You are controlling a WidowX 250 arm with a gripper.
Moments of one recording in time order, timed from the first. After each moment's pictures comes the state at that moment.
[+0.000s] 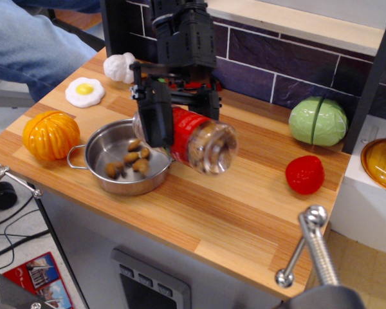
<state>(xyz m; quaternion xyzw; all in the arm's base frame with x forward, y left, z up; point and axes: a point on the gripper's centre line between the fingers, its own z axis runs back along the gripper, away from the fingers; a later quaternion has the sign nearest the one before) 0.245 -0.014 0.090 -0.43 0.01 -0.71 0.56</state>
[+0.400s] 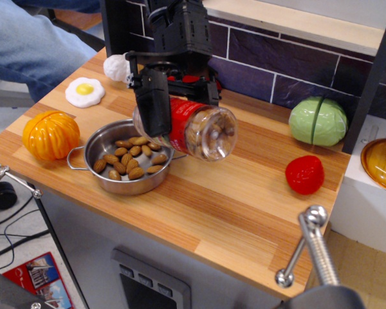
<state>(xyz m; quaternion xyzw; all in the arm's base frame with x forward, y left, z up) 0.247 -0.016 0.096 -0.46 0.00 -0.71 0.54</state>
